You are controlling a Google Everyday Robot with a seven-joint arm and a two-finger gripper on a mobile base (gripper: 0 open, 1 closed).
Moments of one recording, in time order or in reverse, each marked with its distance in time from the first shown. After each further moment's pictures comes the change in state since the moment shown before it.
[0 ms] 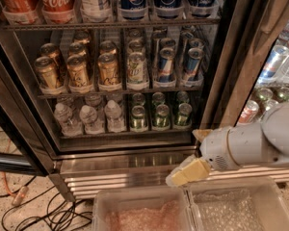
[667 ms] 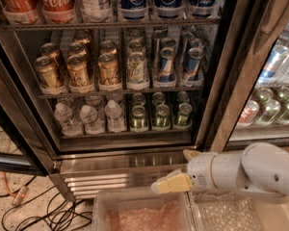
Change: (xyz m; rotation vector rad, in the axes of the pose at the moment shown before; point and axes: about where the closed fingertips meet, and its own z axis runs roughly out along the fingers) arm 0.040 0.000 0.078 -0.002 -0.142 0.211
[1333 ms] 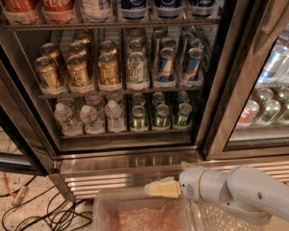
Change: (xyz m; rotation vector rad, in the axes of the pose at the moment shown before) arm 0.037 -0.014 0.045 0.083 -0.064 0.166
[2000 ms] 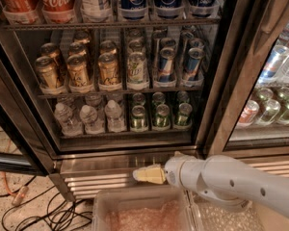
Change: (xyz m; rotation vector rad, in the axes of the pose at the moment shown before) arm -0.033 -0.005 0.029 0.152 -0.004 0.015
